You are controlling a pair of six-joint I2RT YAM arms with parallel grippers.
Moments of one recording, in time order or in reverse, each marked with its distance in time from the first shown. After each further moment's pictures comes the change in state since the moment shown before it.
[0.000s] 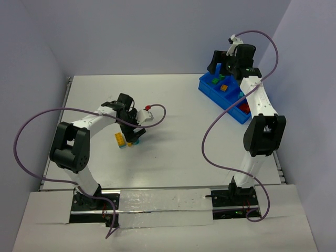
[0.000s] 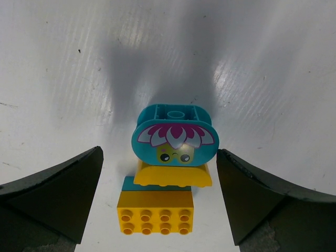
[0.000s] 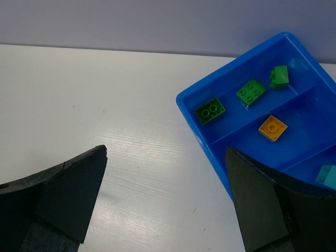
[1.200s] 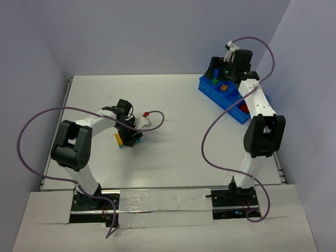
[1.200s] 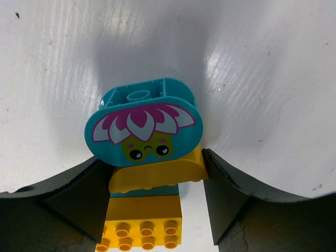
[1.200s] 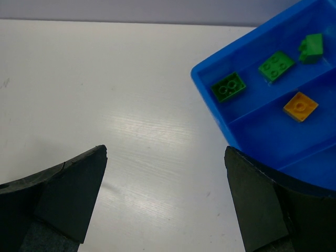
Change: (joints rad) left arm 0.018 0.025 -0.084 0.022 -0.007 0.021; right arm 0.012 -0.014 -0.073 -0.004 -0.042 0.014
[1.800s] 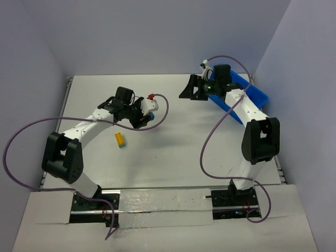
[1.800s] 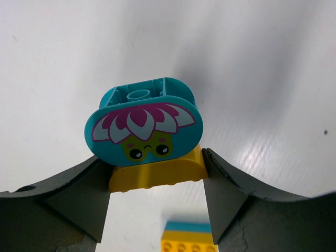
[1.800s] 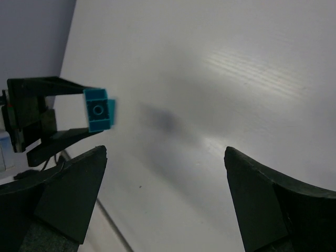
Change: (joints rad) left arm -0.059 -0.161 0.079 0.226 0.129 -0.051; right arm 0.161 -0.090 -0.251 0.002 -0.363 0.182
